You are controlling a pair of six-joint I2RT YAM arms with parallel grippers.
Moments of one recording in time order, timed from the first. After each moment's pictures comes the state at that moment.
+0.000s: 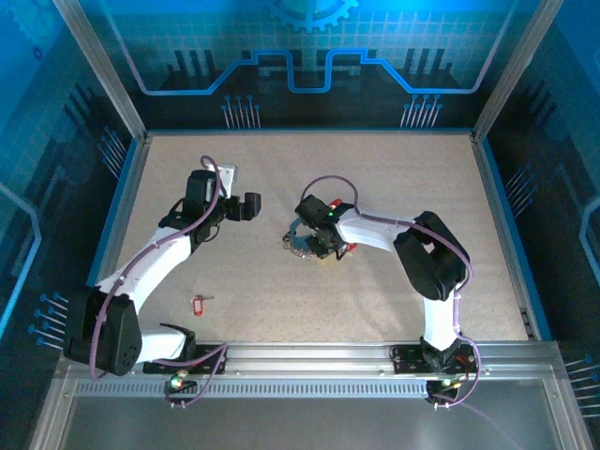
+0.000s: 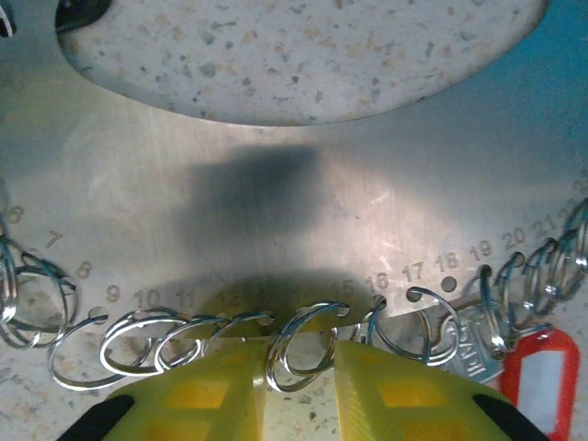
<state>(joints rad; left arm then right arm) -0.22 1.30 0.86 -0.19 0.05 -0.15 0.75 1.93 1.27 -0.65 0.20 0.18</state>
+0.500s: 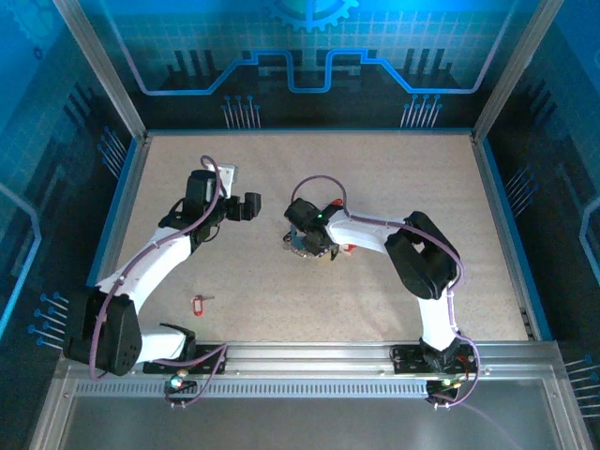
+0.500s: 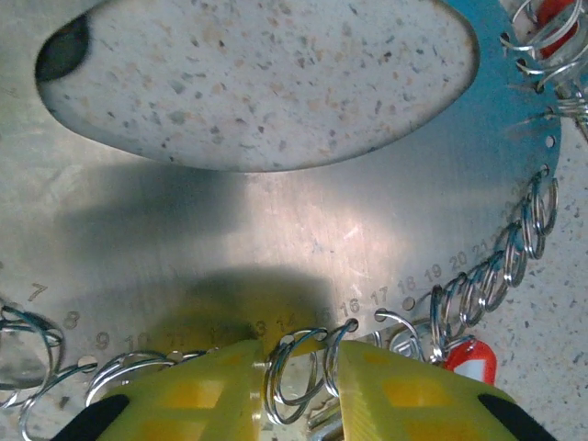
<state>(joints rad) -0.22 1.30 0.86 -0.19 0.05 -0.15 0.80 1.98 1.34 -0.70 0.38 0.16</state>
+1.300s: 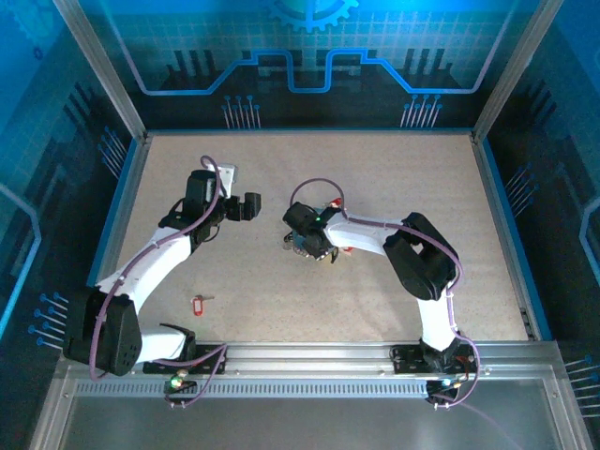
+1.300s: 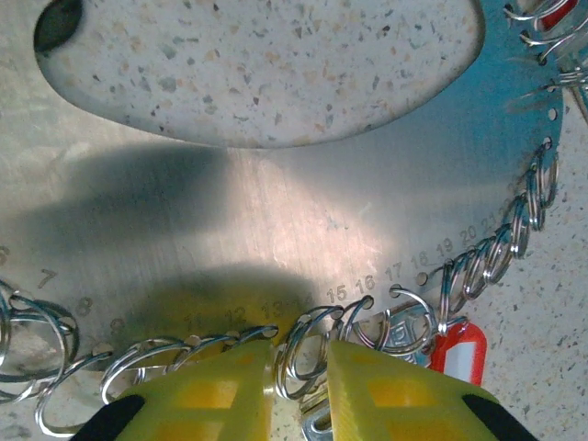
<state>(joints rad) -0.22 1.30 0.86 -0.19 0.05 -0.15 0.82 1.98 1.33 -0.71 0.42 0.16</state>
